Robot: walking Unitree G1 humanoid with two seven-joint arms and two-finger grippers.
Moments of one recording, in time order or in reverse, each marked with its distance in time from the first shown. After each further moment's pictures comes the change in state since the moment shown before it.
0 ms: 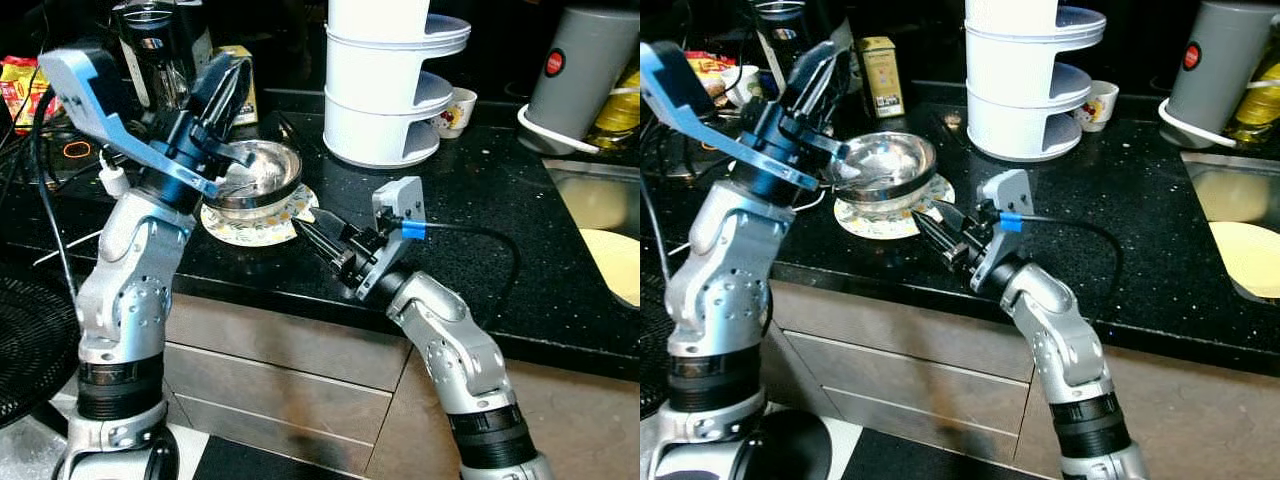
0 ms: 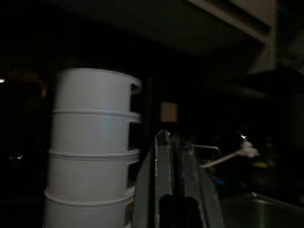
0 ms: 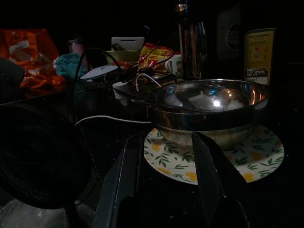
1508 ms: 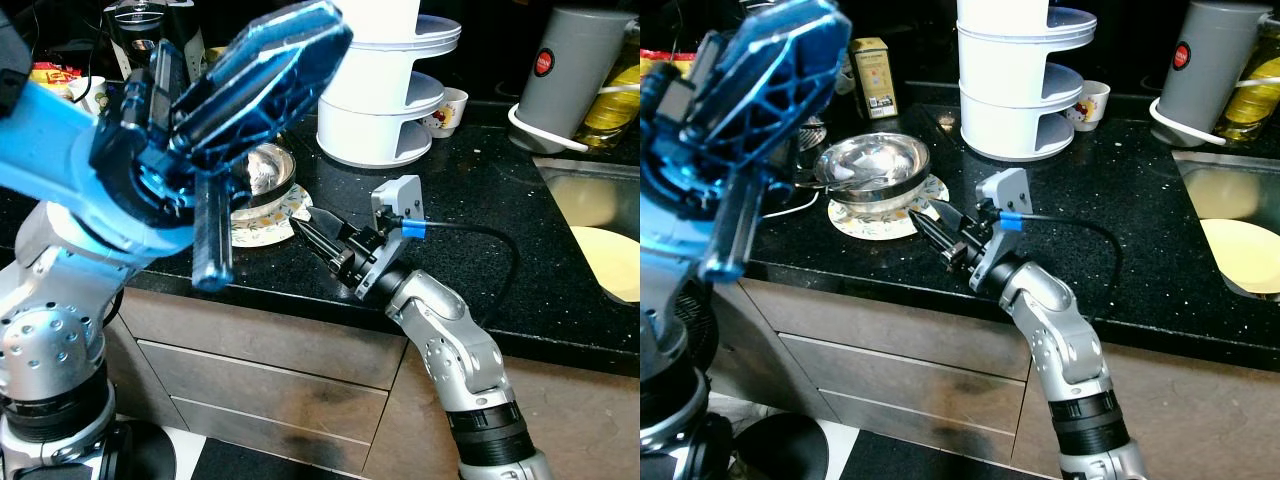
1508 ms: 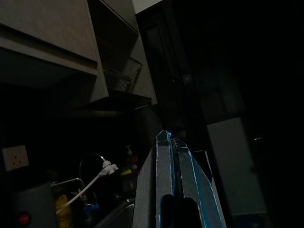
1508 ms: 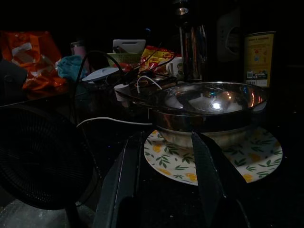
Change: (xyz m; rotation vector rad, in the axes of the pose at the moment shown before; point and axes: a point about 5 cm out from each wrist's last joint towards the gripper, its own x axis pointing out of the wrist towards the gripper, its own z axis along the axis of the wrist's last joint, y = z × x) left arm -0.009 -0.068 0.065 -0.199 -0.090 -0.617; right arm 0.002 0.000 0.001 0.006 -0.008 0.019
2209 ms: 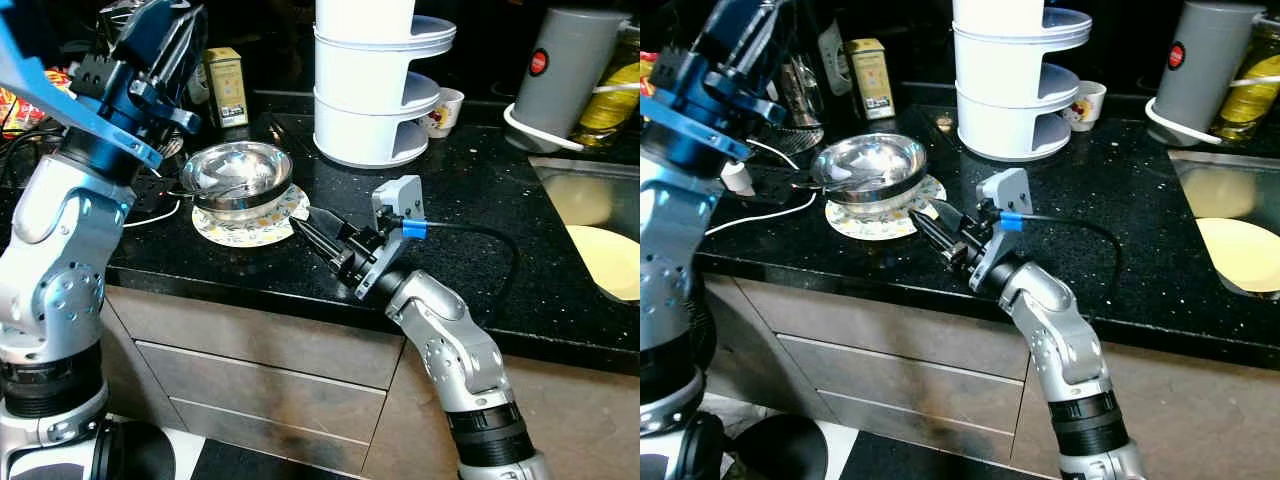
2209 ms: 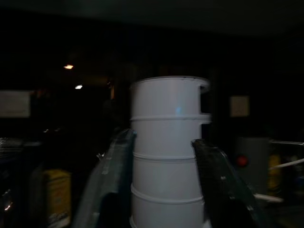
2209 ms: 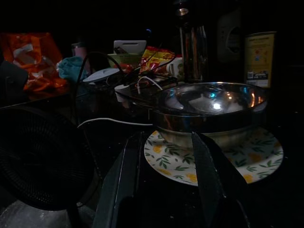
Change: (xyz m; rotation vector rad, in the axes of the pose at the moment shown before) left arm -0.057 0.088 -0.004 0.480 0.200 0.862; right arm 0.001 0.001 0.000 0.004 -0.004 0.002
